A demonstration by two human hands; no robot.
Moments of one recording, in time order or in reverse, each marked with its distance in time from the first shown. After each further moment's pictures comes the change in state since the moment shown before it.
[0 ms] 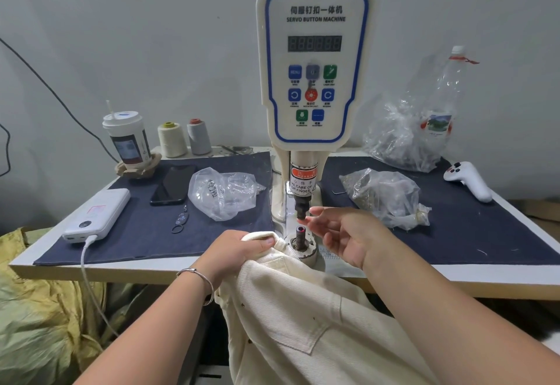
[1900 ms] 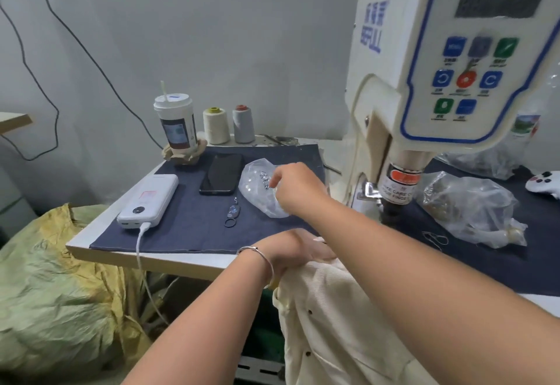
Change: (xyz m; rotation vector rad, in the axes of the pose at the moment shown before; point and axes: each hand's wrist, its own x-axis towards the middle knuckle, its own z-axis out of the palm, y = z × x) left_hand 0.020 0.005 -0.024 0.091 -0.324 -0.149; right_hand 0.087 0.019 0.179 -1.505 0.022 -0.609
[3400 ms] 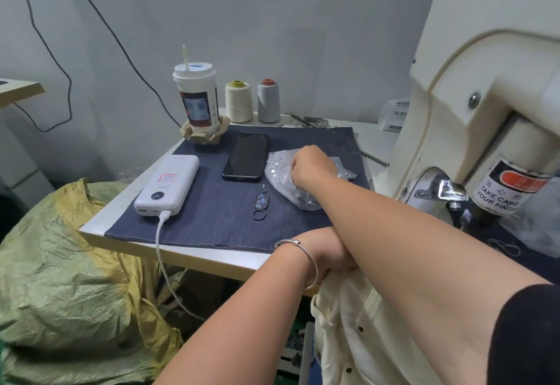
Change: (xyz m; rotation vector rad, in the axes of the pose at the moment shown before) left_hand 0.007 -0.002 -0.007 -0.043 -0.100 -0.014; right_hand 0.102 -0.001 0.063 -0.100 -0.018 0.135
